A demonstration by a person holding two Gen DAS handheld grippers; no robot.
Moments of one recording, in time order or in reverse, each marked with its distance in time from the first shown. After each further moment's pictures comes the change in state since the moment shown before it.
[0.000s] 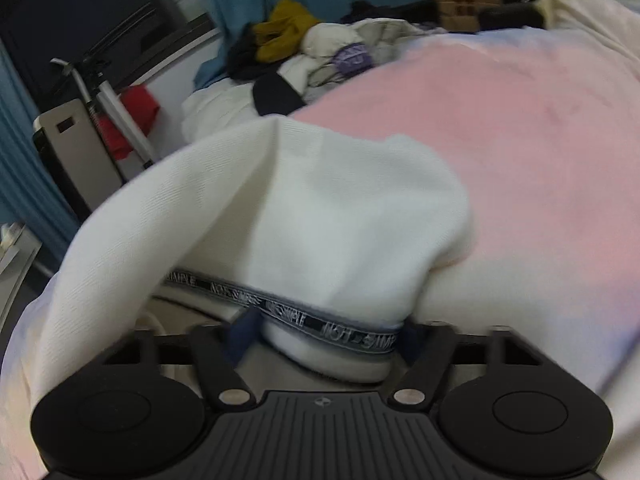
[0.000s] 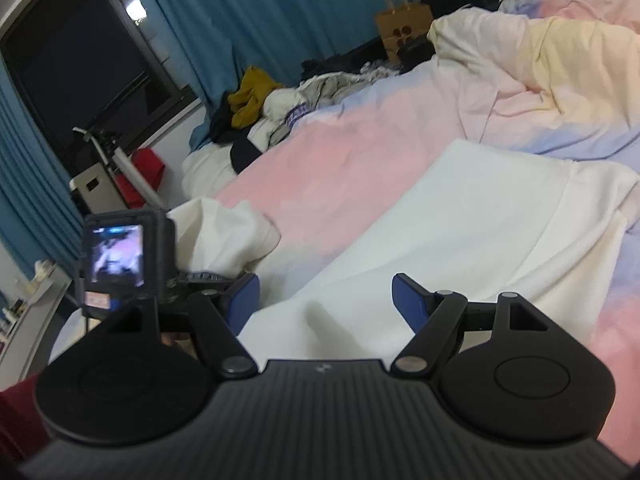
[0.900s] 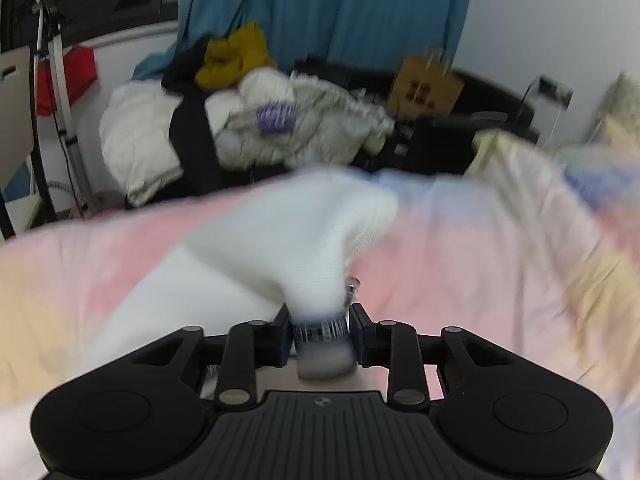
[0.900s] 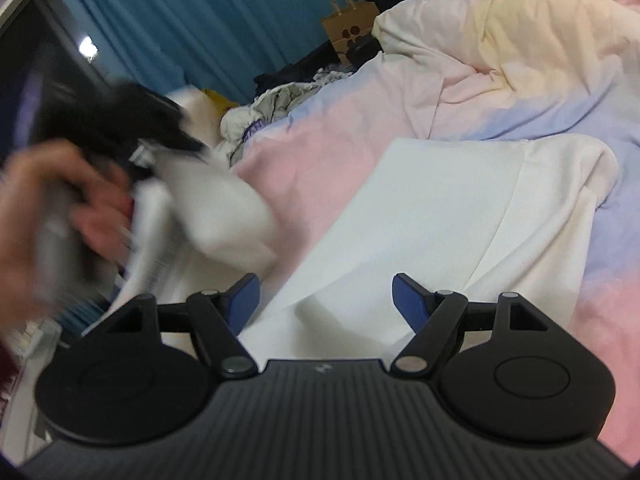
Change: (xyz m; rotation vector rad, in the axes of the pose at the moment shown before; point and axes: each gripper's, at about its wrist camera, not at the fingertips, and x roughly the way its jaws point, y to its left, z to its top) left arm -0.030 -0.022 0.120 -0.298 -0.064 -0.399; right arm 0.008 -0.035 0.007 0.144 -0.014 -0.069
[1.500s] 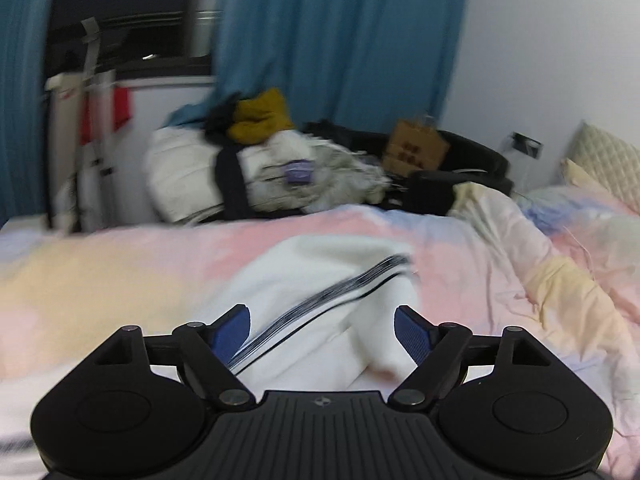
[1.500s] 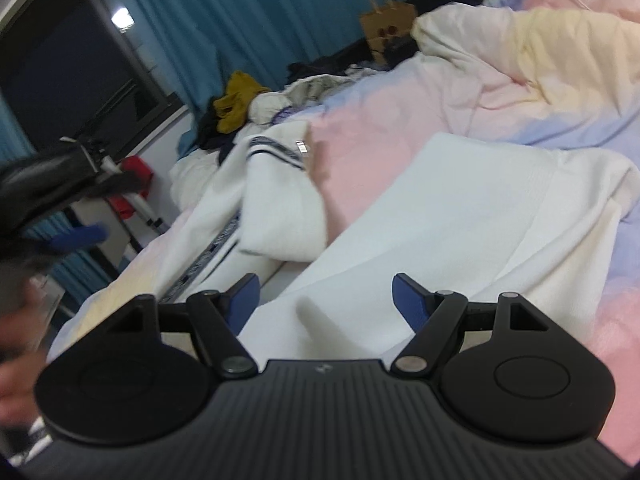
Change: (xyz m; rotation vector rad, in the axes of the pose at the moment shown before) left arm -0.214 0.090 -0.113 -0.059 -0.197 -0.019; right arm -0.010 0.025 -0.017 -0.118 0.010 0.070
